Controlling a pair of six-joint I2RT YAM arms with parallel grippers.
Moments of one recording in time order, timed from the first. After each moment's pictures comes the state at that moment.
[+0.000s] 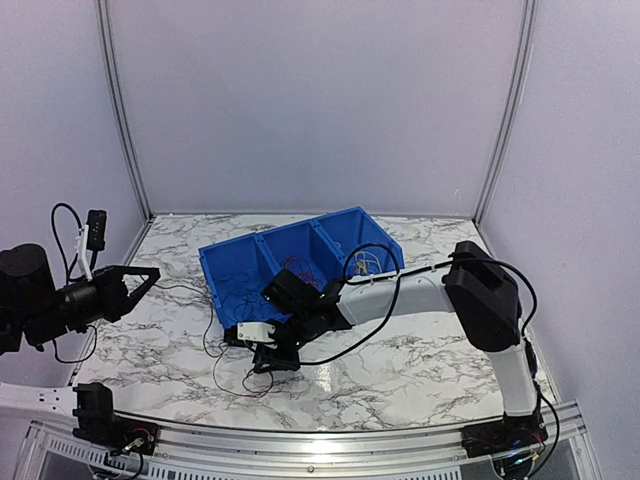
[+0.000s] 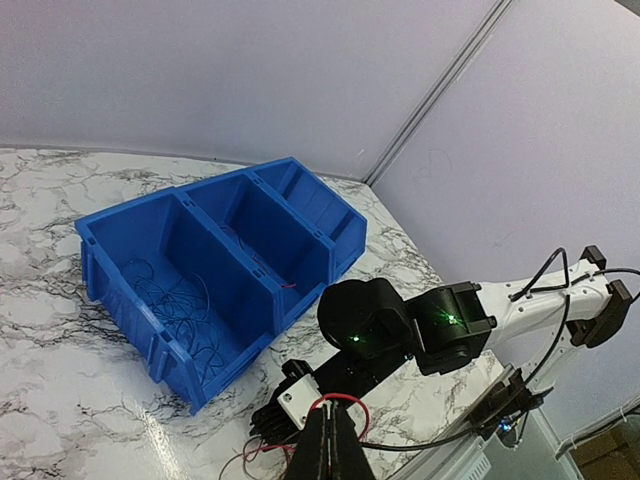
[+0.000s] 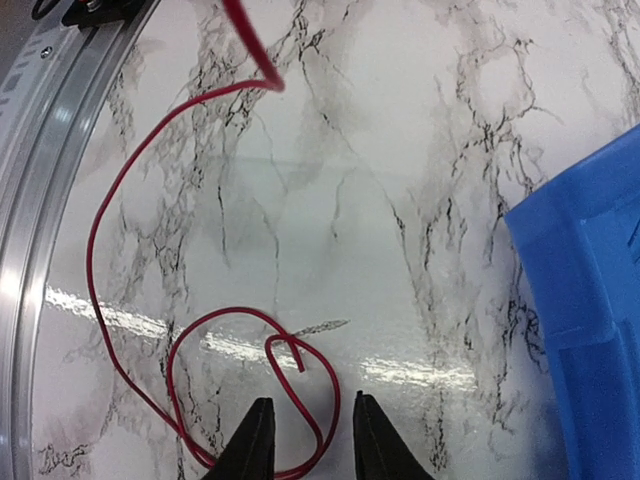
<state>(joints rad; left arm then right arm) -1.19 0.48 0.85 -0.63 -0.46 -0.67 1.10 2.20 1.56 -0.34 -0.44 -0.48</state>
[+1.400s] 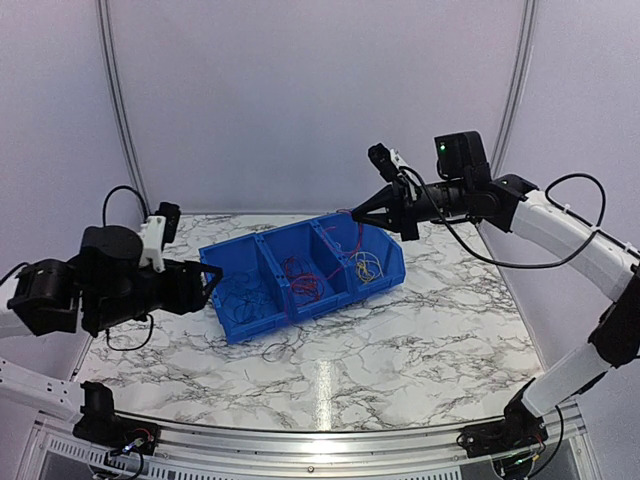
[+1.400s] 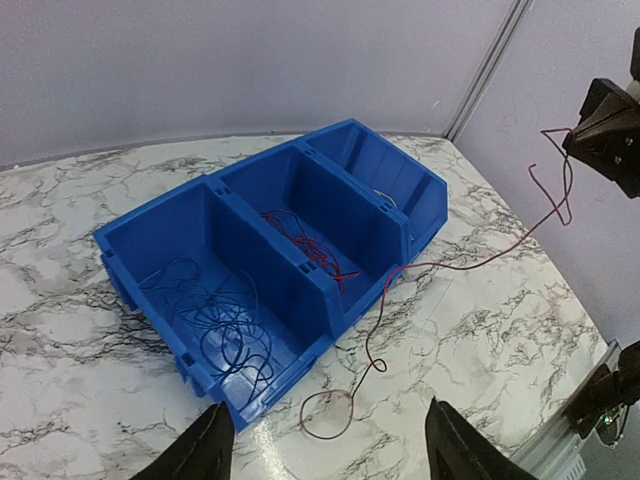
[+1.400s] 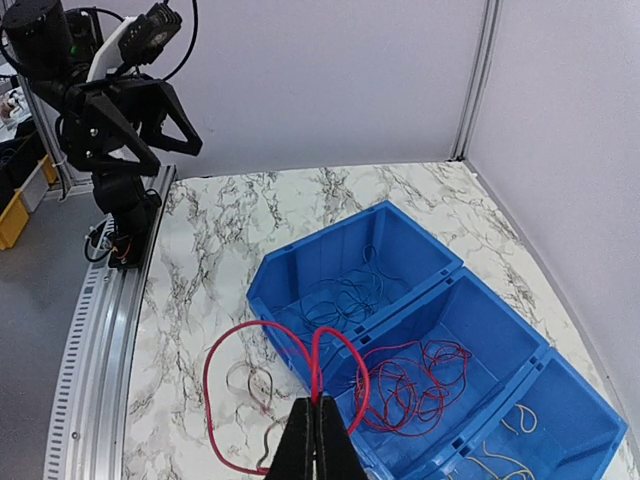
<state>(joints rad) -1.19 0.84 0.94 -0.62 -0.59 -0.62 0.58 1.47 1.43 -0.44 -0.82 -0.36</state>
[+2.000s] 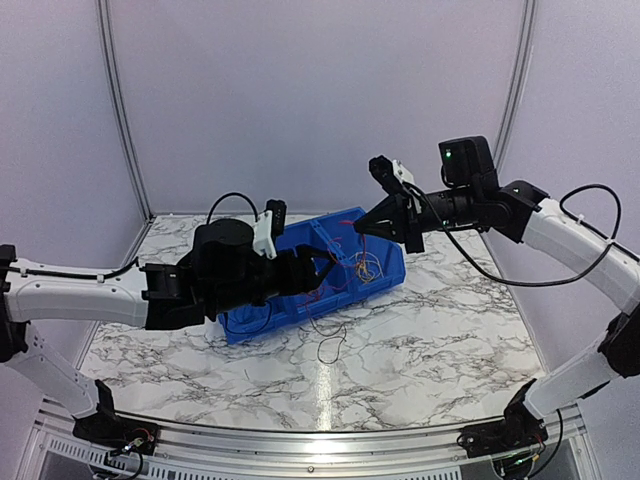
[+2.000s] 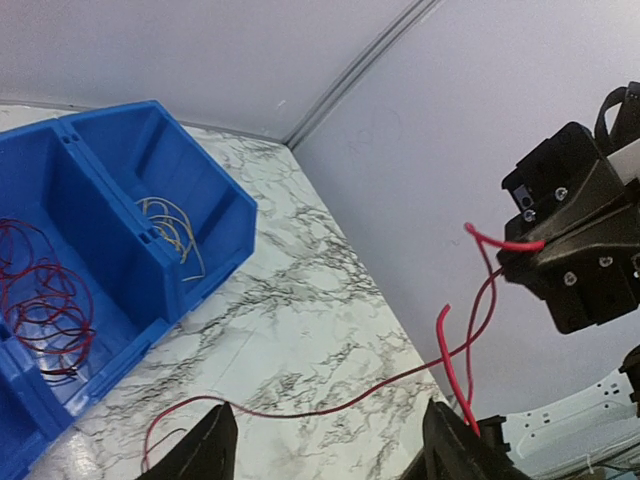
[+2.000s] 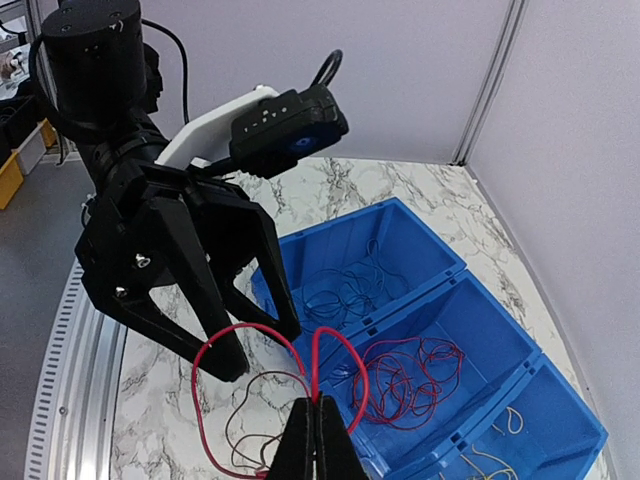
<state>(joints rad) -1.12 1.44 1.02 0.17 -0.24 -0.76 0.64 1.38 1.39 -0.48 -0.74 -0.47</state>
